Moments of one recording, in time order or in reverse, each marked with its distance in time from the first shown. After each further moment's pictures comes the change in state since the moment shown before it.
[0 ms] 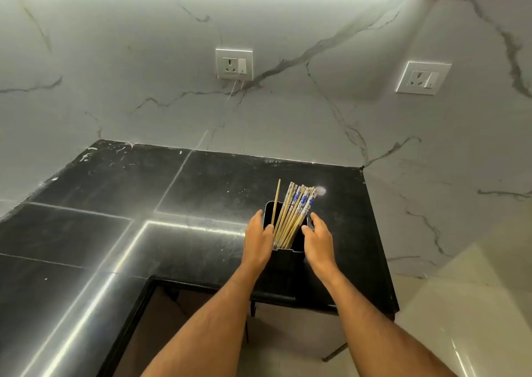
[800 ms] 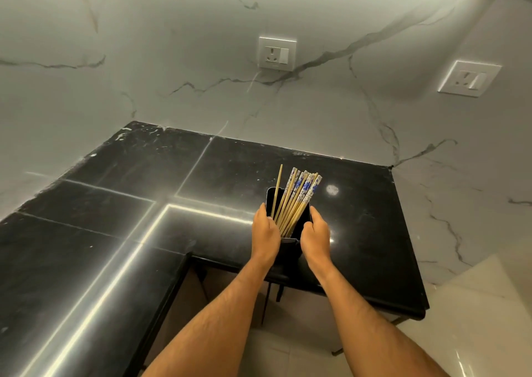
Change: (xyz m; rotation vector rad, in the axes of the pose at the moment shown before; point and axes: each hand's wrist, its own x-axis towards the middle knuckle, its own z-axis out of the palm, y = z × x) left_hand -0.014 -0.035 -0.064 -0.154 0.139 0.034; right_hand -0.049 -0.026 0.084 0.118 -0.025 -0.186
